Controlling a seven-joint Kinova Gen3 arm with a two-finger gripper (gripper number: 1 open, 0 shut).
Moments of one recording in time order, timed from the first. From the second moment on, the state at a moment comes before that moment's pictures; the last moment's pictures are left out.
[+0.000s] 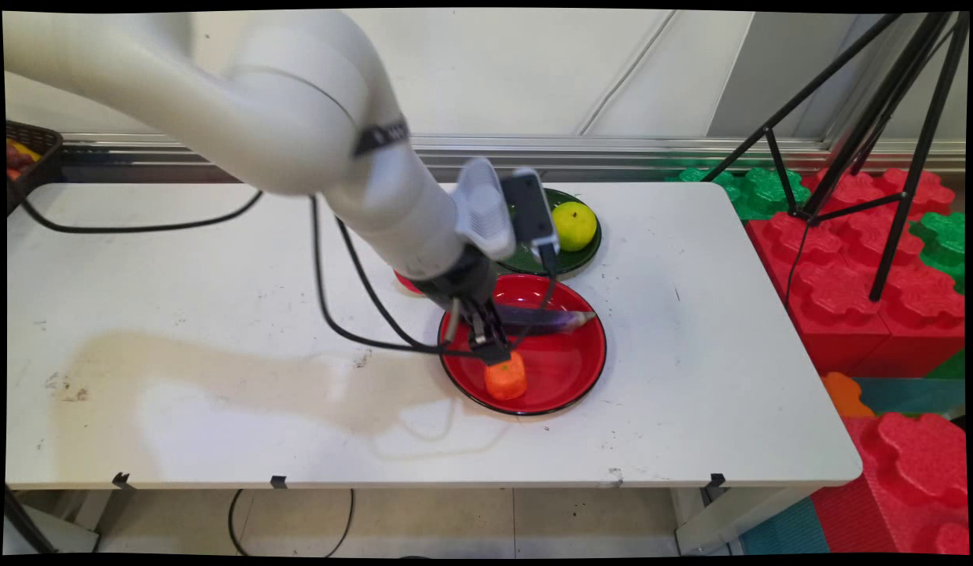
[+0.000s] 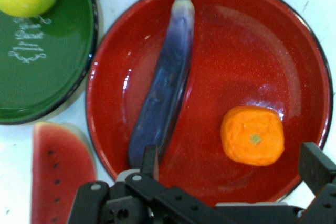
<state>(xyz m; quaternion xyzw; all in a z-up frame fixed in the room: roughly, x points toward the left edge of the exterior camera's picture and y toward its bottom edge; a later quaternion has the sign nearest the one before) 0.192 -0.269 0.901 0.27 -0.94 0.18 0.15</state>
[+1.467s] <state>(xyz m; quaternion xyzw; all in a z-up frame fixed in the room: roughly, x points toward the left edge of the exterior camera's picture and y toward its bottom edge) 0.184 -0.324 0.906 0.28 -0.93 0.16 0.14</state>
